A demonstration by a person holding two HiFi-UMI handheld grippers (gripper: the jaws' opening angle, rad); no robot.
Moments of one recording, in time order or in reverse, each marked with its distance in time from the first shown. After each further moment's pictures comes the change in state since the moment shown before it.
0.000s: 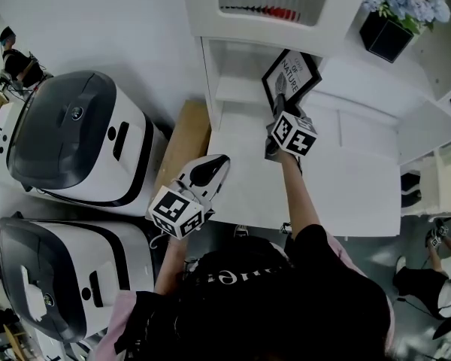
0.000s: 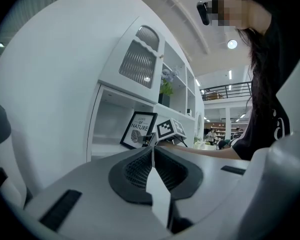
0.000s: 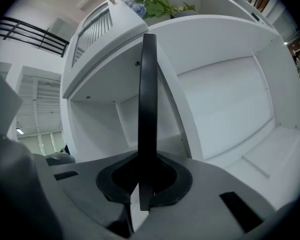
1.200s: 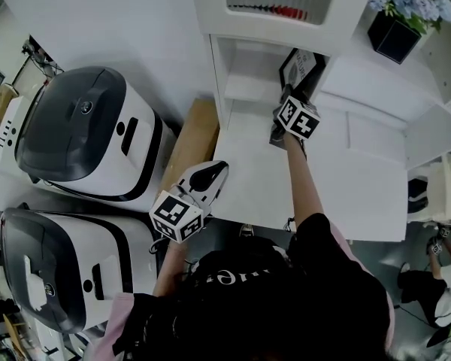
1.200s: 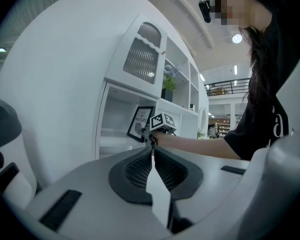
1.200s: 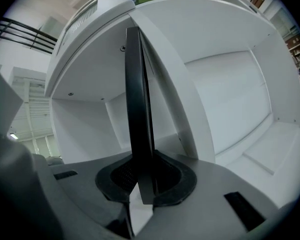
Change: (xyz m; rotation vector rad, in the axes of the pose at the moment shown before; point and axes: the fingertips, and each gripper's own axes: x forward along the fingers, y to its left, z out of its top) left arm -0.027 -0.003 -0.019 -0.012 0.061 0.054; right arm 0.032 -0.018 -0.004 0.056 0.023 -0.073
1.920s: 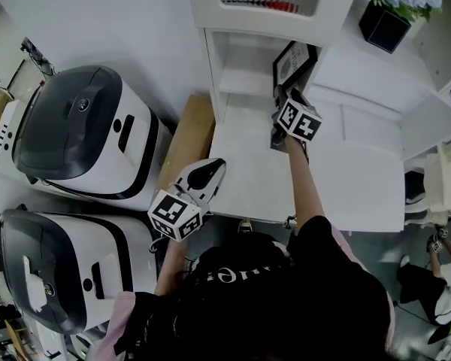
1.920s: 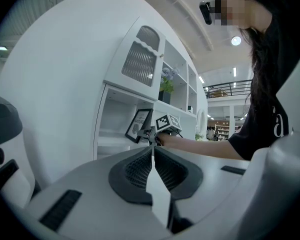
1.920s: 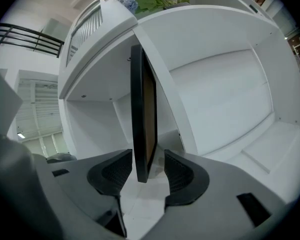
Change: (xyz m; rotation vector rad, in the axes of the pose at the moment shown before) left arm -0.011 -0.011 0.000 -0.006 -0.025 -0.007; right arm -0.035 0.005 -0.008 -0.010 0.038 0.059
